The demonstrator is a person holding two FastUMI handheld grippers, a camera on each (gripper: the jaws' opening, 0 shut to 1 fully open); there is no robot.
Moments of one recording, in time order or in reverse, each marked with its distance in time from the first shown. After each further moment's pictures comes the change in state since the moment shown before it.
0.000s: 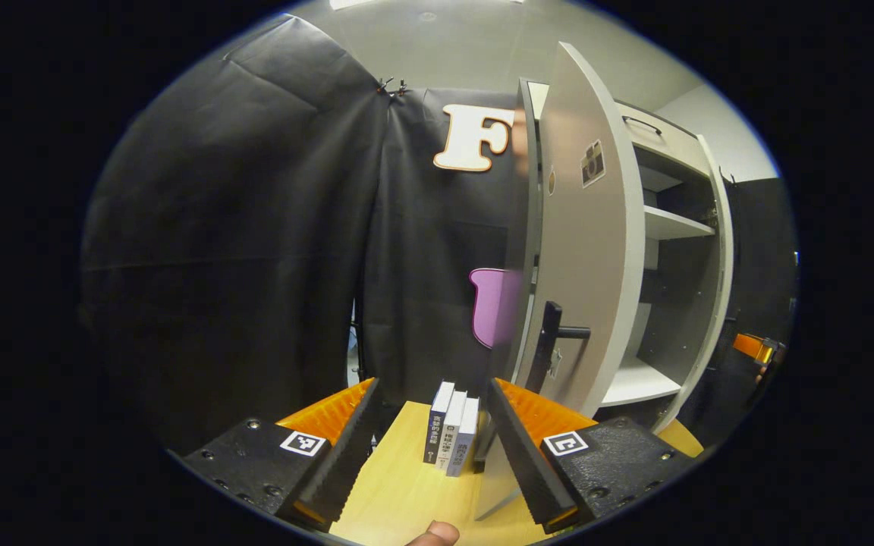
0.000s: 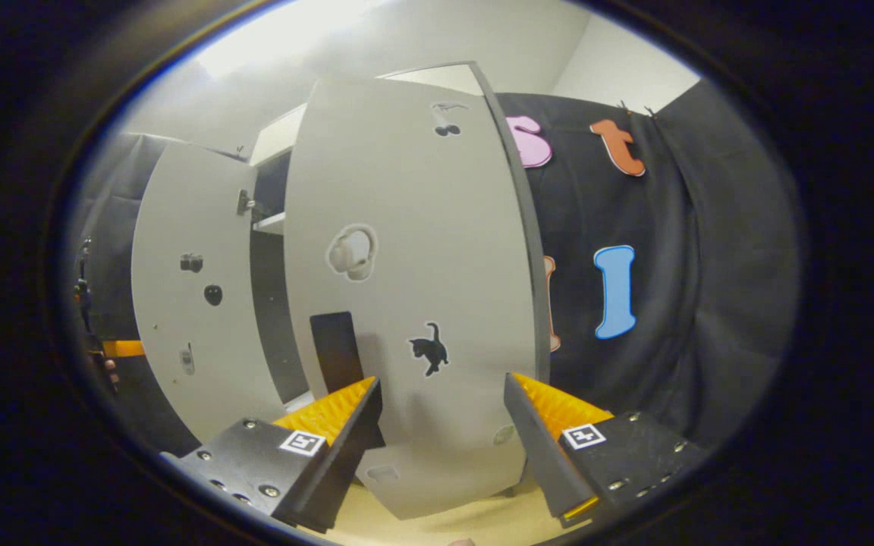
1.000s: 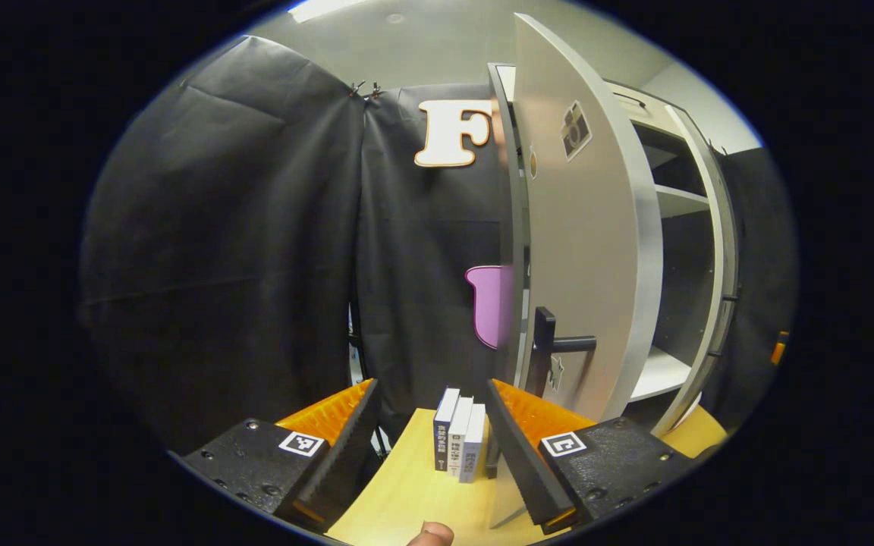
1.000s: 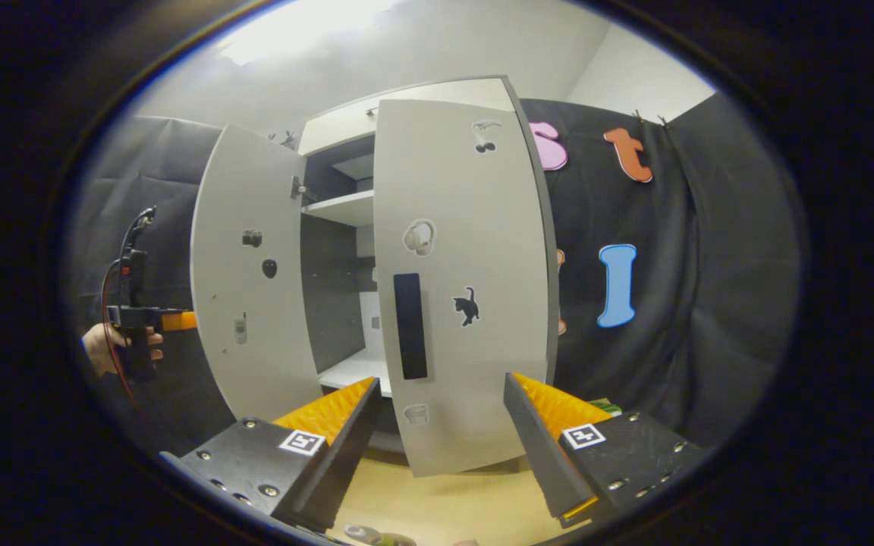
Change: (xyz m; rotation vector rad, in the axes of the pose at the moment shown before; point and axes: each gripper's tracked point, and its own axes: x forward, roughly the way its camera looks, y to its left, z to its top) left arm 0.029 -0.034 0.000 0.055 0.019 0.012; right arm -0.096 0.049 -0.028 -0.034 0.032 0.044
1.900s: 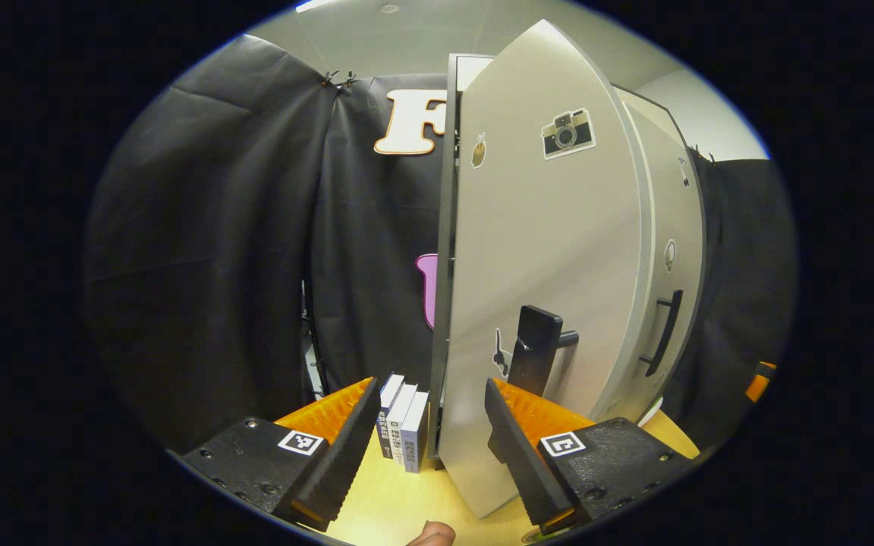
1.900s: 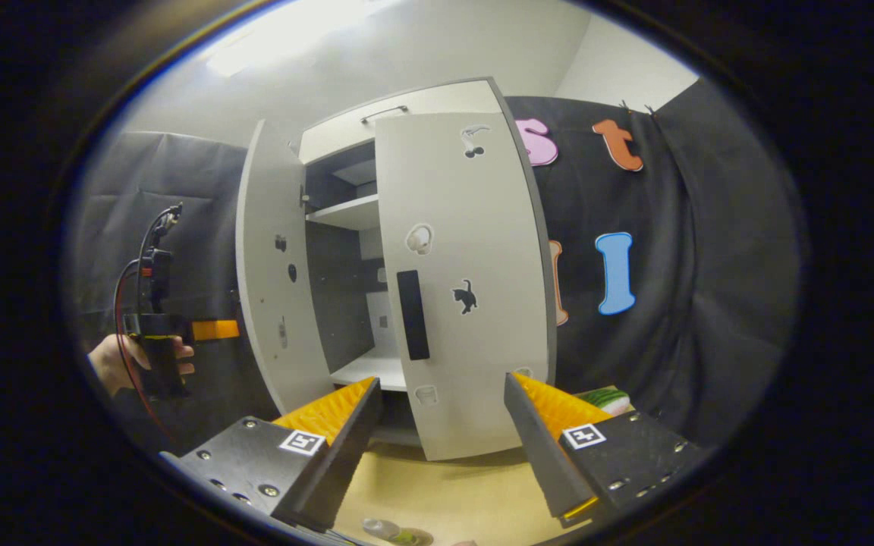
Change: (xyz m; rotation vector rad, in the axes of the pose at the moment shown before) left arm -0.007 -0.092 -0.005 0.003 0.034 -0.113; right arm -0.034 -0.019 -0.008 0.060 0.005 0.006
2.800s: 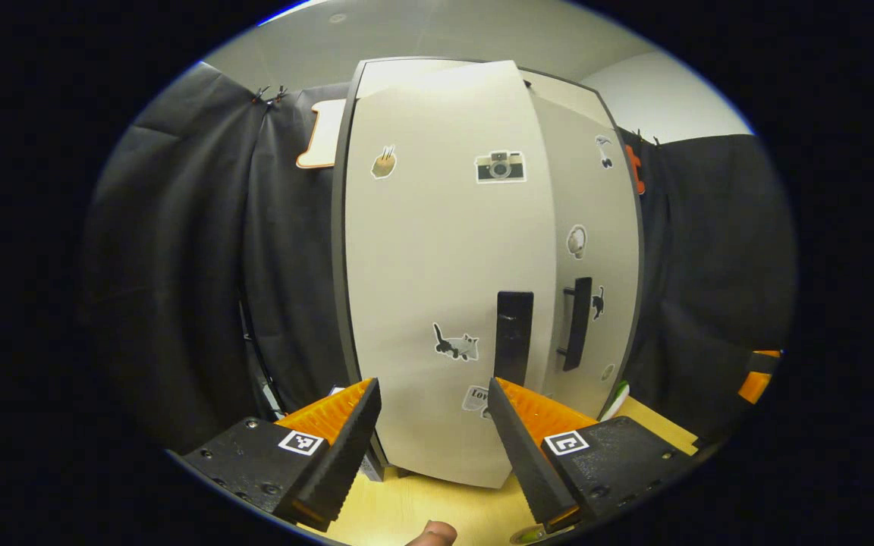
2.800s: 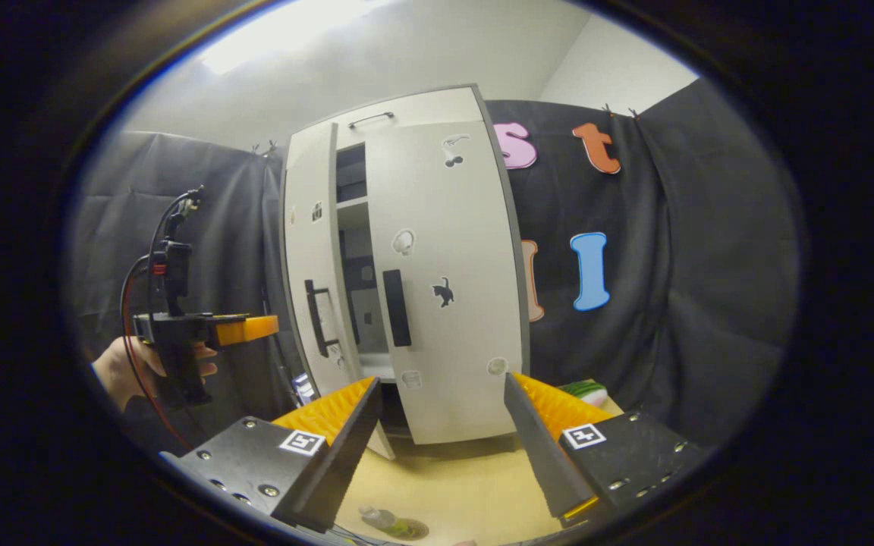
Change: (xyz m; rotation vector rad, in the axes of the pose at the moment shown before) left arm -0.004 -0.092 0.002 0.091 -0.033 -0.167; right arm -0.038 -0.005 -0.003 0.002 0.007 -0.073
